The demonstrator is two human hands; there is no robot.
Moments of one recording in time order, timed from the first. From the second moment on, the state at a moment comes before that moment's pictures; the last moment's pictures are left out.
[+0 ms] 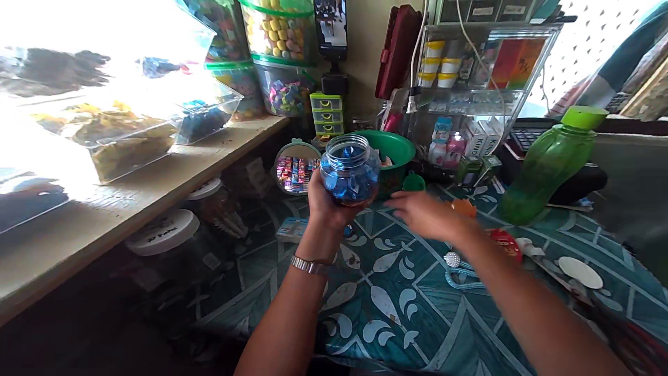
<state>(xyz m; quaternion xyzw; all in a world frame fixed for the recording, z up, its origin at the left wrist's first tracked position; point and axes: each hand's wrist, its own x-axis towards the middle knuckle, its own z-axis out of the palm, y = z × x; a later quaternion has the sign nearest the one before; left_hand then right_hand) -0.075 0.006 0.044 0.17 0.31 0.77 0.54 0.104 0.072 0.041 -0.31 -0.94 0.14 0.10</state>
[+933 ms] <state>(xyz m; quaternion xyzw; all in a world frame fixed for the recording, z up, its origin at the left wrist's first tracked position) -0.012 0.009 0.017 0.20 0.32 0.64 0.67 0.169 0.051 0.092 -0.17 -0.91 0.07 0.37</state>
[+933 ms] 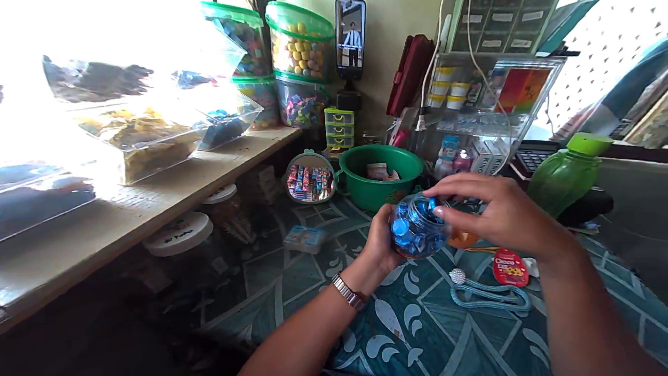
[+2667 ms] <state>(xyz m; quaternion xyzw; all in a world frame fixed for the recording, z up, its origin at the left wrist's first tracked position) -0.001 0.003 0.015 0.10 0.36 0.61 0.70 0.204 0.094 0.012 -0.43 -0.81 0.23 0.32</state>
